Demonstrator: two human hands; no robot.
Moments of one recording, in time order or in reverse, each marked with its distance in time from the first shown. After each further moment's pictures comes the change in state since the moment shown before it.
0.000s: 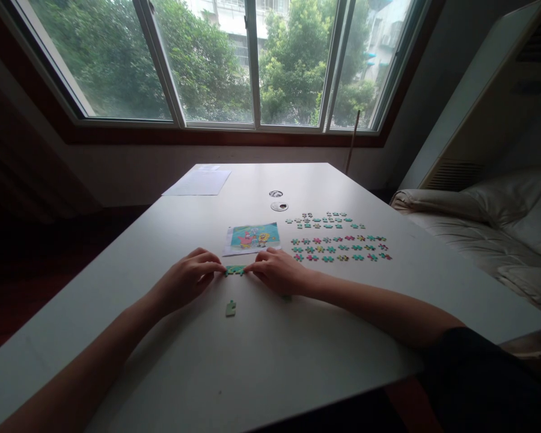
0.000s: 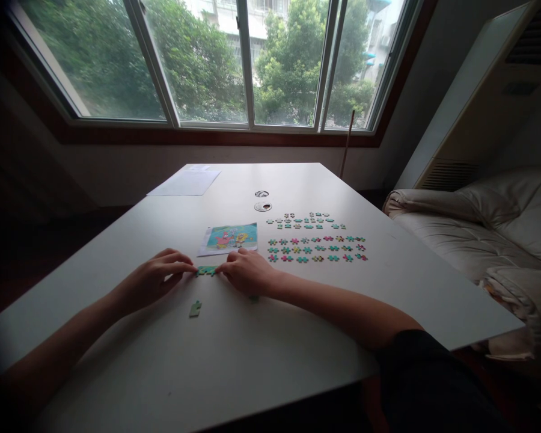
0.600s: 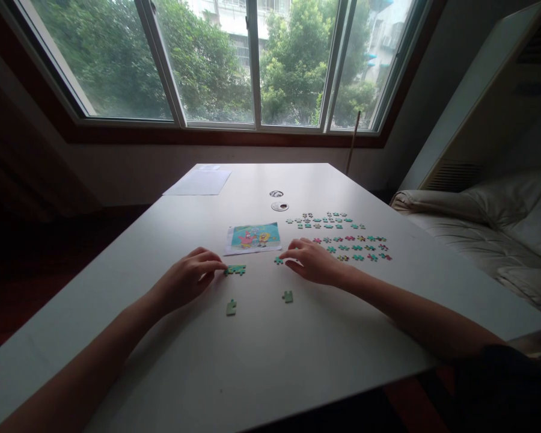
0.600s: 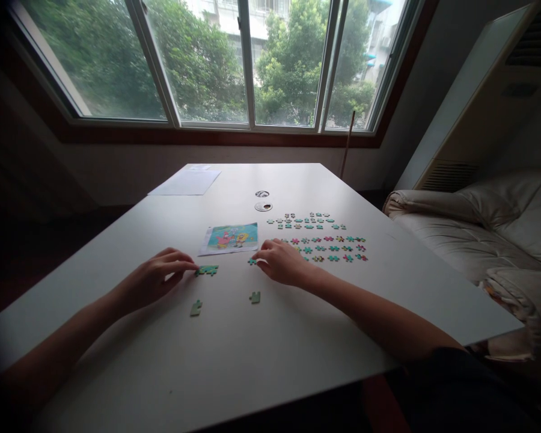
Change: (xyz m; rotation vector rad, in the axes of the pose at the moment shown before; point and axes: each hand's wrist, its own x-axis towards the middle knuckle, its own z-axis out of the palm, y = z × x) left_hand -0.002 0.002 -0.003 -0.009 -0.010 -0.001; right_hand -0.044 0.030 -0.036 -0.007 -0.004 0.152
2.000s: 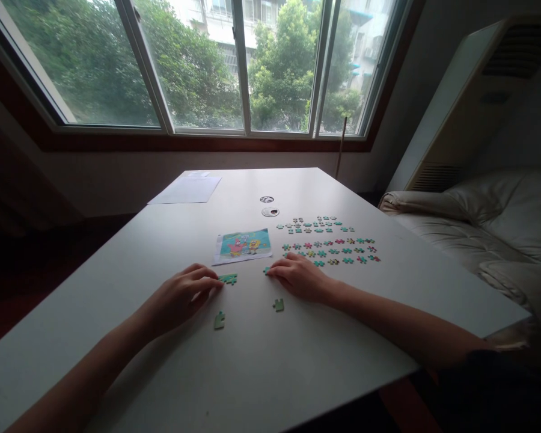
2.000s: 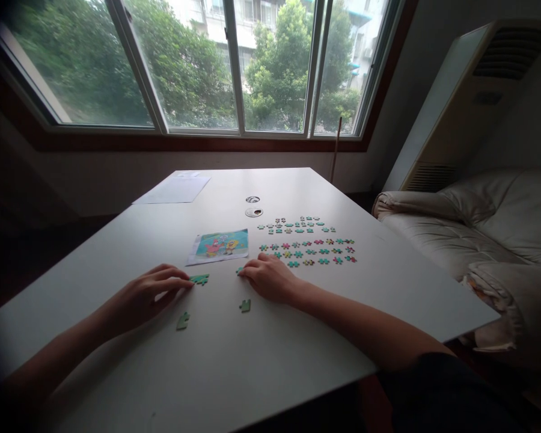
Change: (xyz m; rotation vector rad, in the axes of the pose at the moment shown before) left_hand 0.007 0.014 0.001 -0.060 -0.058 0.047; right_hand -0.009 -0.005 0.013 0.019 0.066 -0.075
